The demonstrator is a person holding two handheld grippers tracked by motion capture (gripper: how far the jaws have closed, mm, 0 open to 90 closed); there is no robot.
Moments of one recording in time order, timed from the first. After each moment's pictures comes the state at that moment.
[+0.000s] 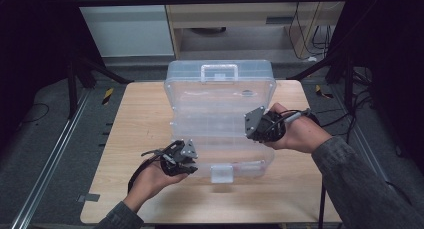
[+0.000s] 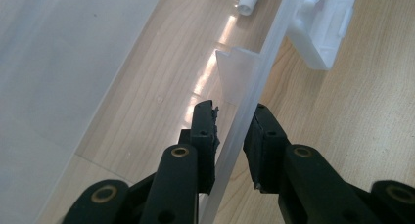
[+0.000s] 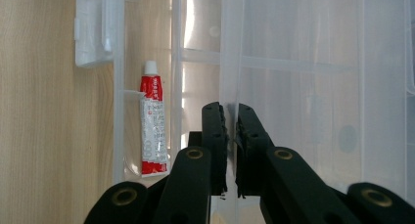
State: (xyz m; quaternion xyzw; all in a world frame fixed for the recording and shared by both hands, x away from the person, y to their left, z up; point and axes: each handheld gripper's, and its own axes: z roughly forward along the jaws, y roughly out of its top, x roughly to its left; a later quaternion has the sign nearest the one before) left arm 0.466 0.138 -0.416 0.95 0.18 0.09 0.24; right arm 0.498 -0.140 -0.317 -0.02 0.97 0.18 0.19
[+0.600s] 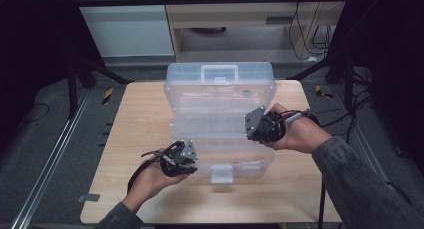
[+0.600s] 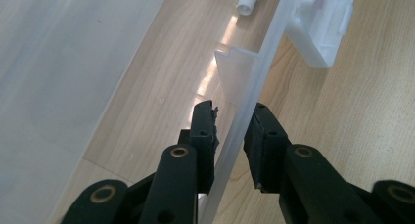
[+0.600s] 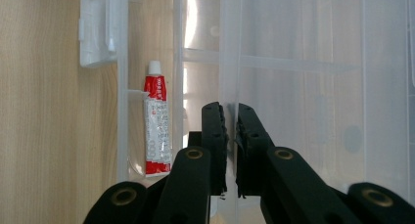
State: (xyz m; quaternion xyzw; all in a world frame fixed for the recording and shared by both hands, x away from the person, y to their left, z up) left arm 0.466 0.138 -0.416 0.95 0.15 0.11 0.24; right arm 0.498 -0.141 -0.318 -0.02 0.97 0.18 0.18
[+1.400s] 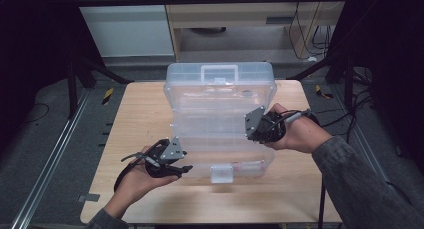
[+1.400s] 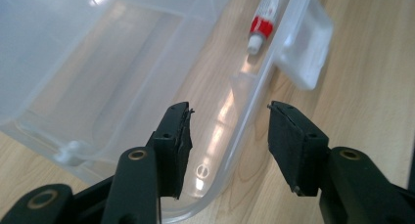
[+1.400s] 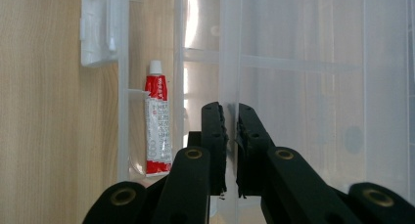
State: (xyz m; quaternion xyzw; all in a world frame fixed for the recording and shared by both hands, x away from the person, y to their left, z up) left arm 0.444 0.169 -0.377 0.92 0.15 0.16 0.33; right arm 0.498 -0.141 -0.318 -0.02 0.97 0.18 0.18
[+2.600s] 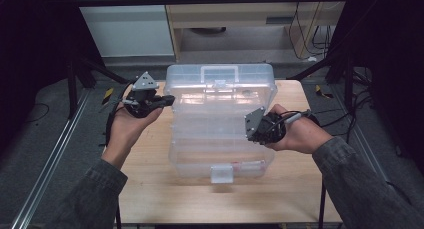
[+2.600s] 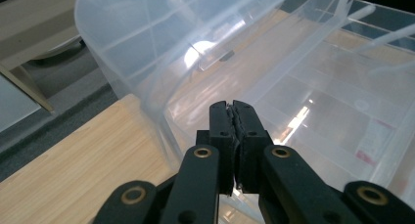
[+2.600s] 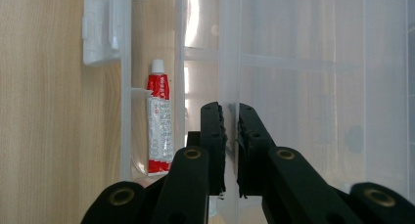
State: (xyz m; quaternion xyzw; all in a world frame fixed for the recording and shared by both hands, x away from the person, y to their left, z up) left arm 0.536 0.202 -0.282 0.83 0.29 0.23 0.42; right arm 0.497 -0.141 -0.319 -0.02 0.97 0.18 0.18
